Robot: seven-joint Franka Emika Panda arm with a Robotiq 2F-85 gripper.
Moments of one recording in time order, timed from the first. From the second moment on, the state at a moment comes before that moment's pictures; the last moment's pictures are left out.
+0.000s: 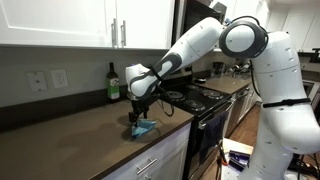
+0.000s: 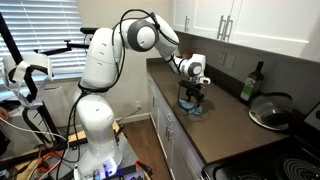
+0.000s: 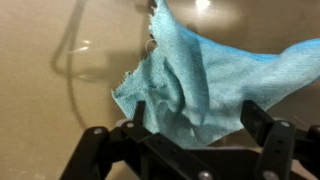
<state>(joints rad) 0.05 0.43 -0.05 -1.89 -0.11 2.24 0.19</state>
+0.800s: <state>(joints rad) 0.05 0.43 -0.06 -1.93 -0.11 2.26 0.19</state>
